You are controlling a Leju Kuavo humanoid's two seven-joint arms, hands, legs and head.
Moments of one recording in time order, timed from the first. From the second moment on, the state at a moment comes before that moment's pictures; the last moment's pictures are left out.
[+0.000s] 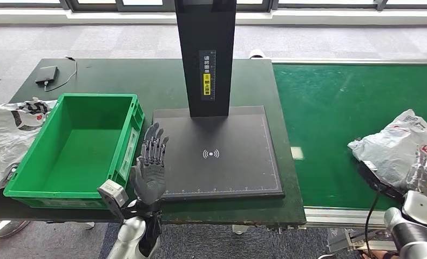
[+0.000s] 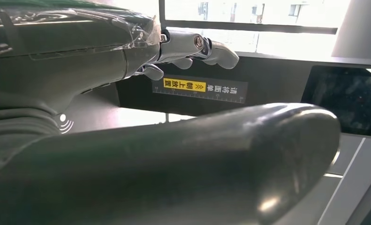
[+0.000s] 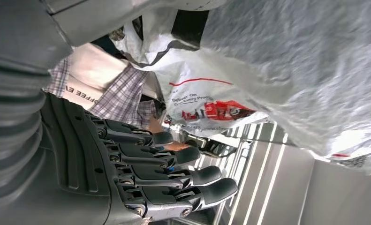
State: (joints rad) left arm -0.09 -0.26 -0.21 -1.23 0.12 -0.18 -0.68; right arm -0.51 -0.46 -0.03 -0.34 1.24 -0.44 0.15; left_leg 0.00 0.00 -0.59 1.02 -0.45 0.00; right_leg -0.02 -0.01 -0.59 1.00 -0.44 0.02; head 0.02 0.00
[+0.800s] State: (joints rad) left arm -0.10 -0.26 -0.21 -1.22 0.10 -0.18 -0.66; right arm -0.49 -0.40 -0.11 -0.30 1.34 -0.18 0.19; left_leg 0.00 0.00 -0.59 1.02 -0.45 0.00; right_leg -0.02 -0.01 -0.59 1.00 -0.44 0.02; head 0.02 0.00
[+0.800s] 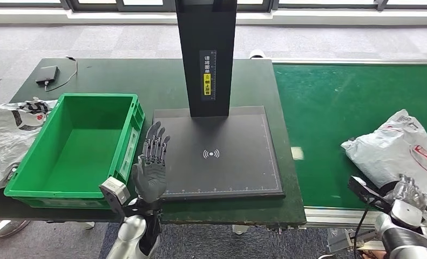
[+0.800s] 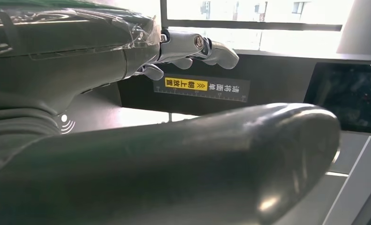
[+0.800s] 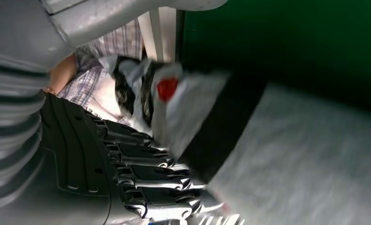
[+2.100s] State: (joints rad) left arm -0.11 -0.27 -0.21 -1.23 0.13 -0.09 -0.66; right arm -0.56 -0.17 -0.25 -0.49 0.79 -0.70 -0.62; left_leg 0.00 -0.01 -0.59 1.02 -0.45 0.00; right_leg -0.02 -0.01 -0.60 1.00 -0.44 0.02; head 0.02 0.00
